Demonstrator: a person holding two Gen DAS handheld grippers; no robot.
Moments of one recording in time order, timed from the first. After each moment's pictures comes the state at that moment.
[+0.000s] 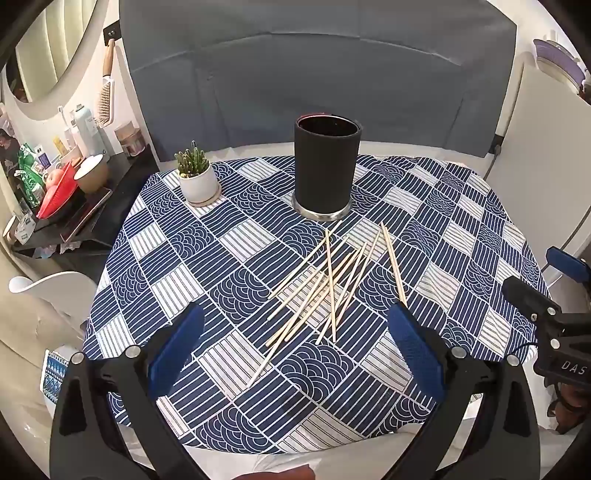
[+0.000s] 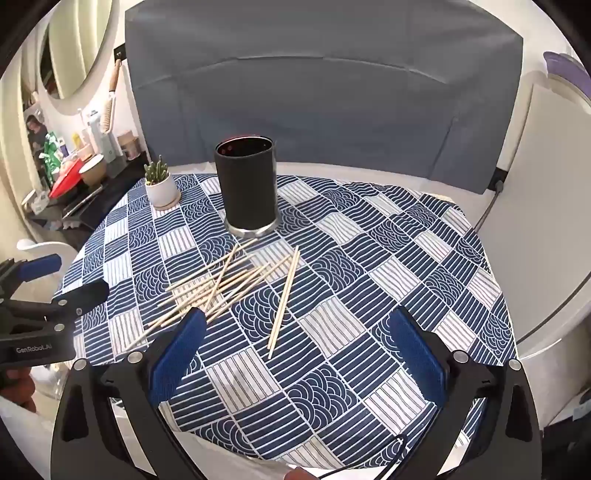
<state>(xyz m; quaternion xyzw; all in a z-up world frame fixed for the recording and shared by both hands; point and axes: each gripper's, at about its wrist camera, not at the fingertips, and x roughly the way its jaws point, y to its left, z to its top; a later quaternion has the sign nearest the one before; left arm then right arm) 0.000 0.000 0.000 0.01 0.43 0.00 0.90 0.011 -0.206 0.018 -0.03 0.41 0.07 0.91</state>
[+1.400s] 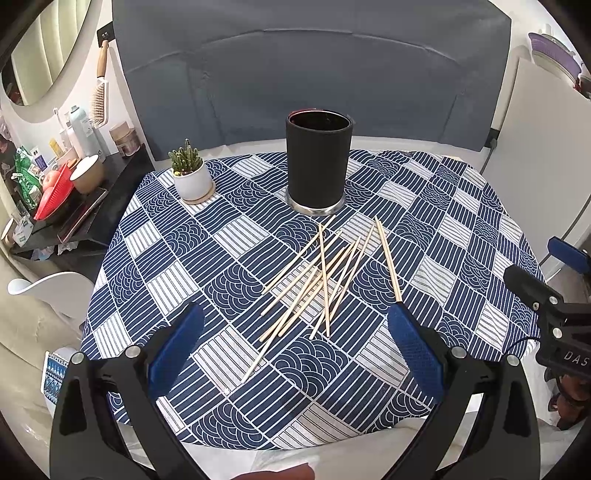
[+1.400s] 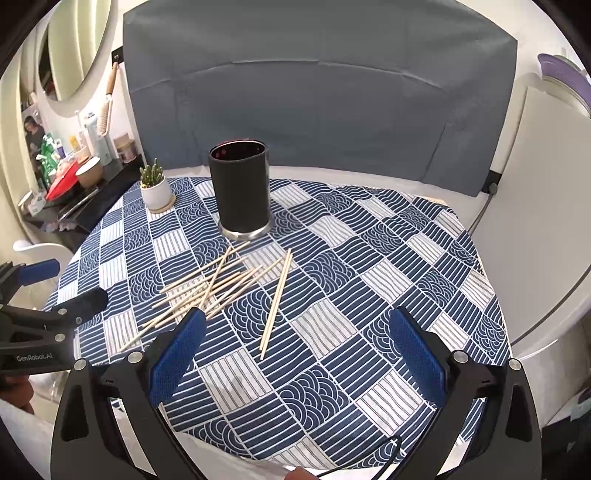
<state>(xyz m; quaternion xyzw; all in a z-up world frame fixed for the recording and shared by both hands) -0.002 -0.007 0.000 0.02 0.43 -0.01 0.90 0.008 -0.212 0.021 -0.04 0.40 0.06 0.91</state>
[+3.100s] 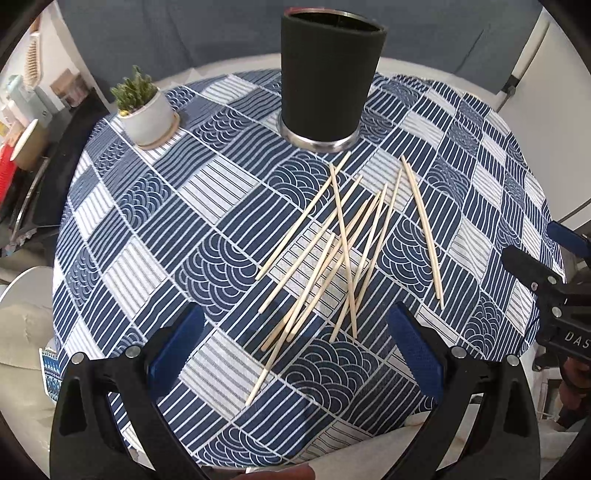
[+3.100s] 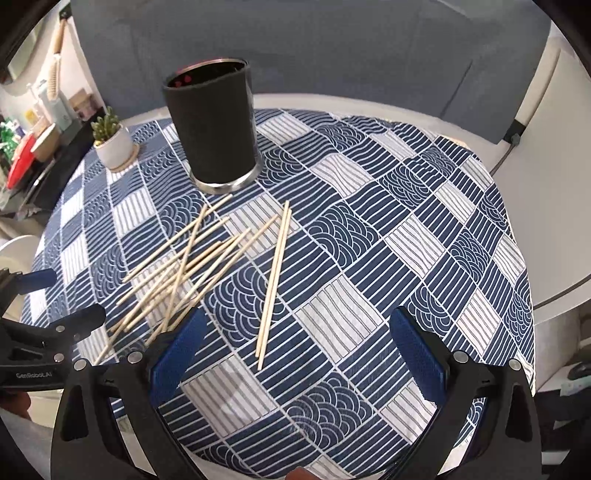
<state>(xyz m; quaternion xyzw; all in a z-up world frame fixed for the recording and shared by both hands) 0.104 0.011 -0.080 0.02 0.58 -0.06 0.81 0.105 -0.190 -0.051 -0.04 0.54 0.03 0.84</state>
